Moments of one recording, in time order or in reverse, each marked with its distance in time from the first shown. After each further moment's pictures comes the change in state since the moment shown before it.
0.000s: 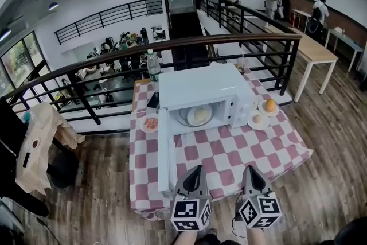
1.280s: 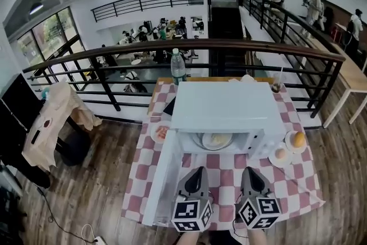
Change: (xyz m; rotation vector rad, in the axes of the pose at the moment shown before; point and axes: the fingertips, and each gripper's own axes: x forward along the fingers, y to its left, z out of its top) left arm 0.134 0.070 0.008 -0.076 -0.006 0.268; right arm 0.192 -0.011 0.013 -0.045 0.131 0.271
